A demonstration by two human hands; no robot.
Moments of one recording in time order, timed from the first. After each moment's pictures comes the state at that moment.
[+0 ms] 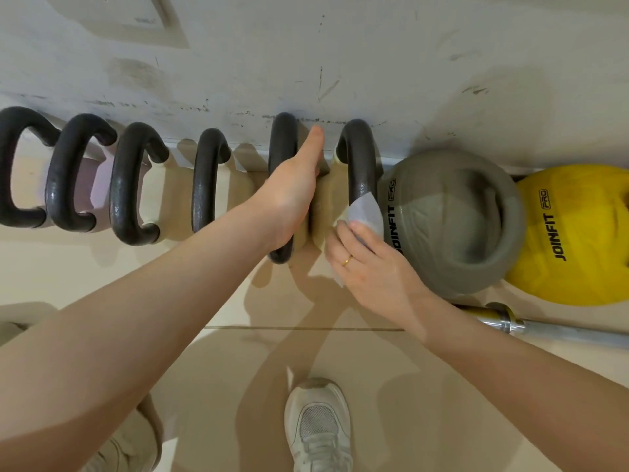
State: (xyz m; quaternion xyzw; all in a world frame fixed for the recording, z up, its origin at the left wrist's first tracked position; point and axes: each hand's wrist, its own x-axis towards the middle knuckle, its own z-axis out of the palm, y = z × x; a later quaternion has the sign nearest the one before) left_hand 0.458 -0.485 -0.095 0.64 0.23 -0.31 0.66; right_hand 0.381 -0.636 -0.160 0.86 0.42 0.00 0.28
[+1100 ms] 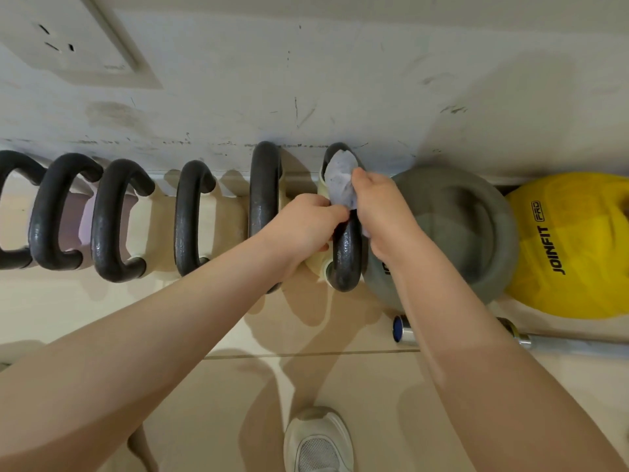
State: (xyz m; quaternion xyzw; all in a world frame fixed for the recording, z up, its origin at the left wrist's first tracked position) left_hand 0.461 -0.513 -0.096 0.75 0.15 -0.35 0.54; right_hand 0.477 -0.615 -0.117 0.76 -0.25 -0.16 -0.58
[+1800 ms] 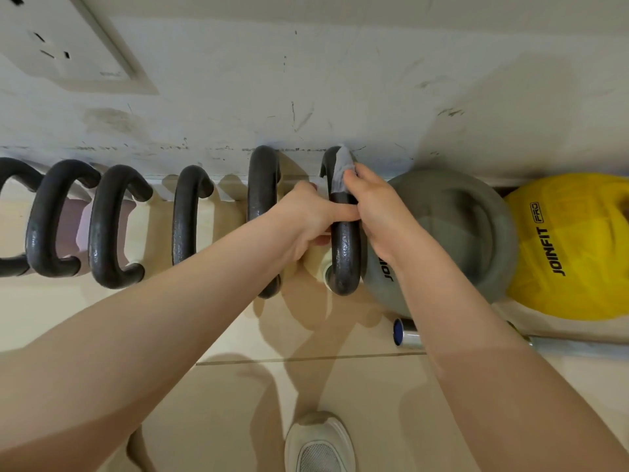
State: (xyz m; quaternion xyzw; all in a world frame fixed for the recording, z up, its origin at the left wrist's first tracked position) left_hand 0.480 -0.521 -0.107 0.69 0.21 -0.36 0.59; right_hand 0.479 -0.619 -0.120 0.69 -0.22 -0.20 -0.66
